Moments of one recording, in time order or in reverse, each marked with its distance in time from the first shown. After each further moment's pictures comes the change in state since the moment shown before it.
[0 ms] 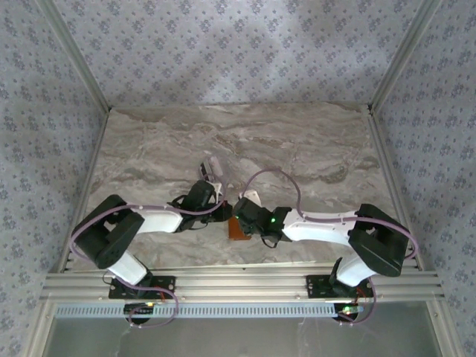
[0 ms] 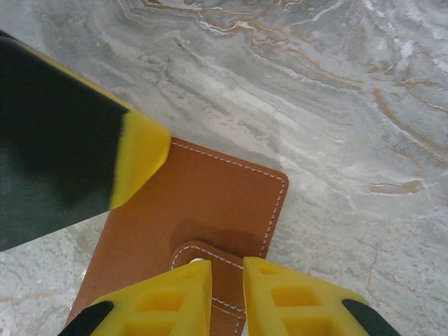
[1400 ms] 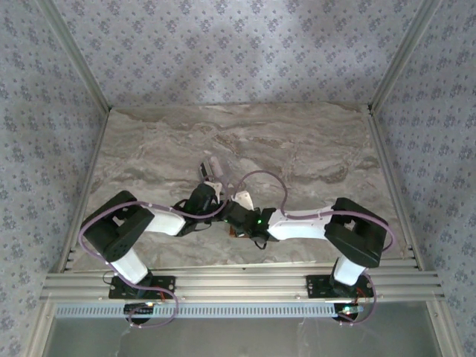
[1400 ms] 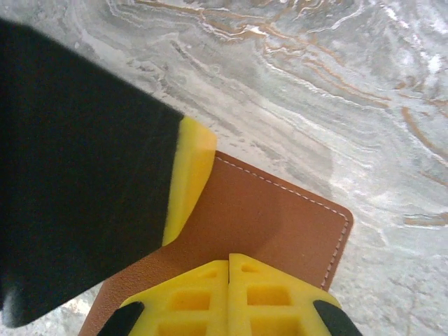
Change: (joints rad) left arm -0.021 0.062 -0.051 0.224 -0.059 -0.060; right arm 0.032 0.145 0.066 0.028 0.109 0.011
